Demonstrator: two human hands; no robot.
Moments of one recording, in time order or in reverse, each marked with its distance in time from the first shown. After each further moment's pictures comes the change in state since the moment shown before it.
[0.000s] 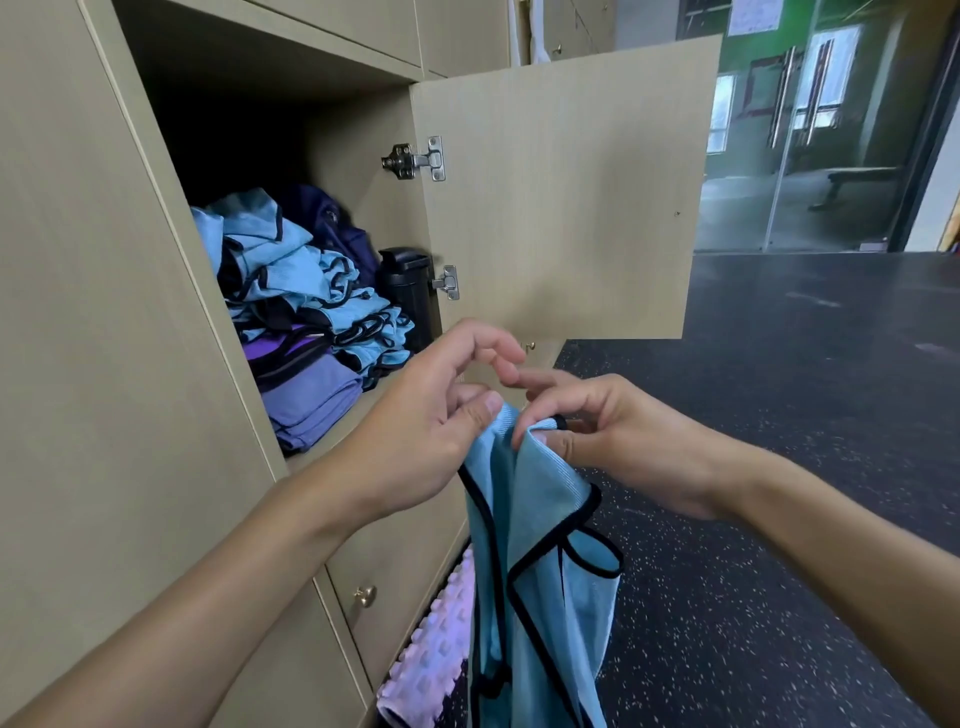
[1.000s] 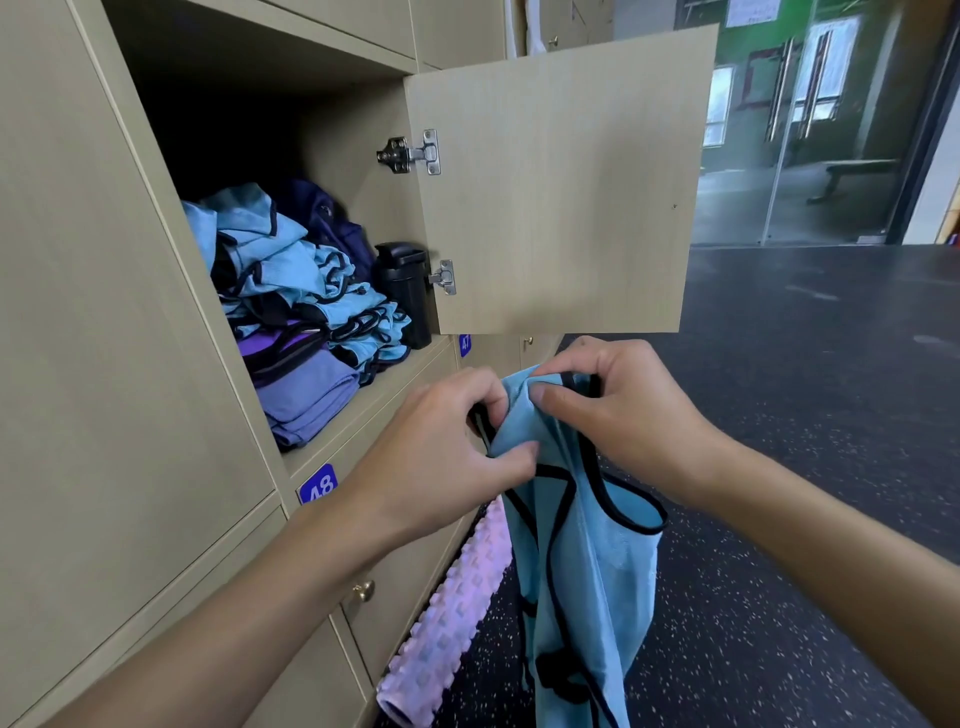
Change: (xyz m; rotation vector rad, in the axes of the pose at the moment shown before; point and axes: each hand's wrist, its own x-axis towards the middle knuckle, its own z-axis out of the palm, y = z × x) left_hand -0.009 -0.001 0.023 0.402 0.144 -0.131; right_hand 0.000 -0.010 0.006 -0.323 0.455 -0.051
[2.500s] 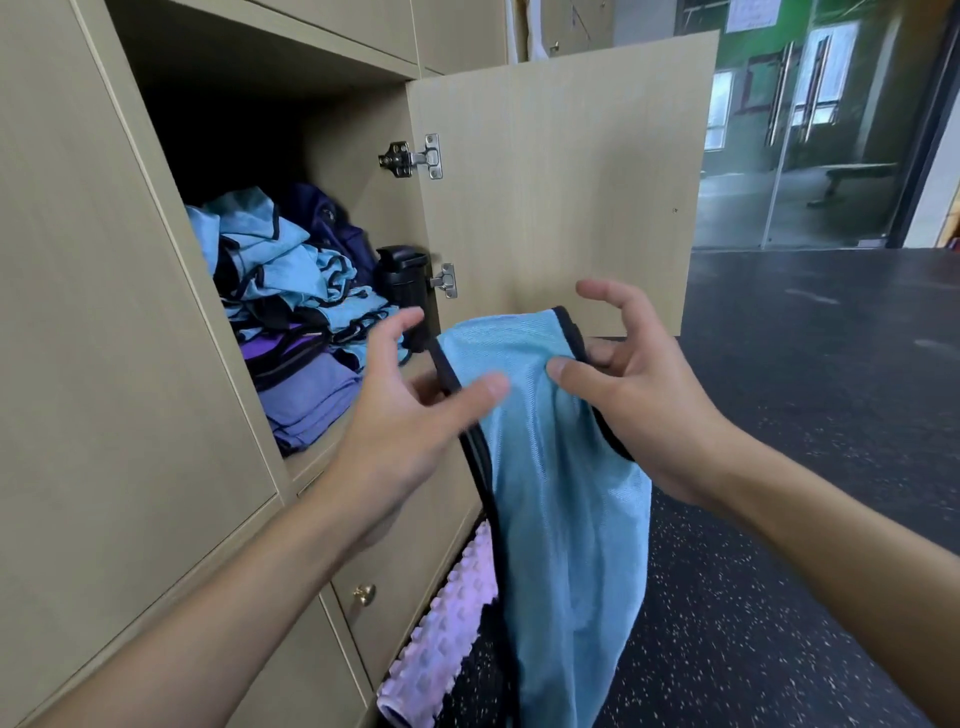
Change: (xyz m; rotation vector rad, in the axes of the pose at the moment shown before) left_hand 0.003 0.002 -0.009 -0.739 0.186 -0.306; right_hand 0.000 -0.007 -0.005 0.425 0.026 0.089
